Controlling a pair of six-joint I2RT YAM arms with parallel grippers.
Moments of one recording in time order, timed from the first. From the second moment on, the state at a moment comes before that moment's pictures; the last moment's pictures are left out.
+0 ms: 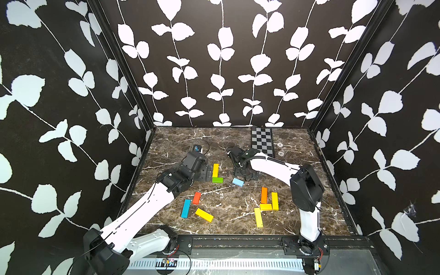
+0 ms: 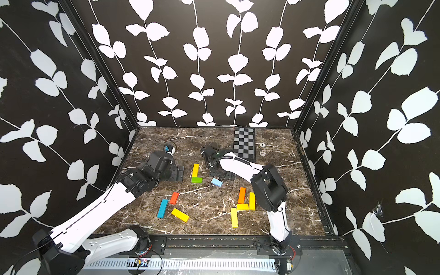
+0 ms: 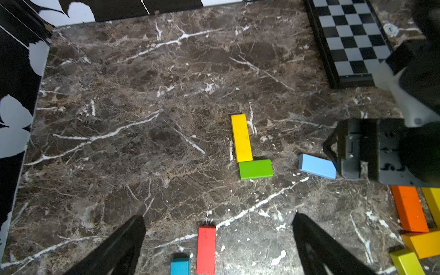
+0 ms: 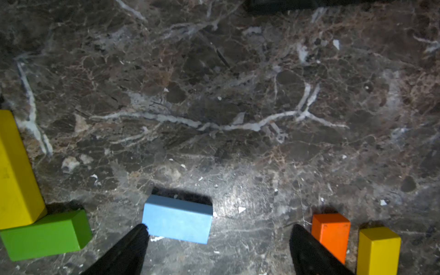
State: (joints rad) left arm -0.66 1.08 1.02 -0.78 -0.31 -0.34; right arm 0.78 2.00 1.57 -0.99 0.25 0.95
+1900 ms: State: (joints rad) left arm -0.42 1.36 0.89 -0.70 0.08 -0.45; right arm 0.83 2.14 1.62 -0.79 0.04 0.78
